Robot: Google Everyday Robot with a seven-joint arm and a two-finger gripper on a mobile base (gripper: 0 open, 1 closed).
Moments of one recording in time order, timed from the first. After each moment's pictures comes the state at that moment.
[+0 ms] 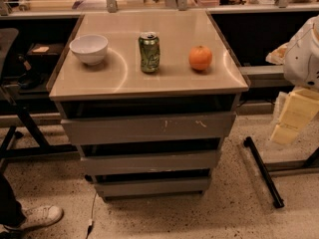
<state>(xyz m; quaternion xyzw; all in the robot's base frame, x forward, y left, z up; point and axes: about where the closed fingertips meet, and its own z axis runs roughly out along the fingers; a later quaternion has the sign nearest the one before) 0.428 -0.210 0.949 -0.60 0.78 -0.03 0.16</state>
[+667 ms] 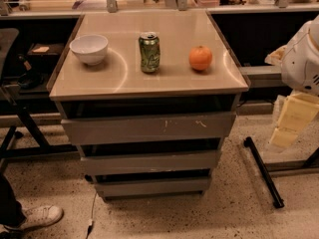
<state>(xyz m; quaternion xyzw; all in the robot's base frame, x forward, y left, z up) 0.429 -0.209 0.945 -0.61 0.78 -0.05 0.15</state>
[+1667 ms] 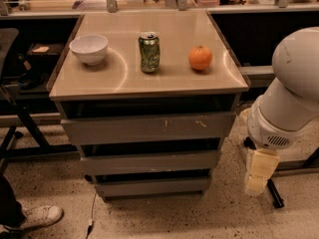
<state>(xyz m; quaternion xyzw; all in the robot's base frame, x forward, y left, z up) 0.410 -0.205 0.809 -0.63 0.77 -0.01 0.07</state>
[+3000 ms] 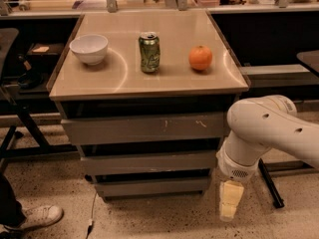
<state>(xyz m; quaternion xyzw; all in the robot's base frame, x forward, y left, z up) 0.403 -0.178 0.651 -0.64 0.77 0.07 0.01</state>
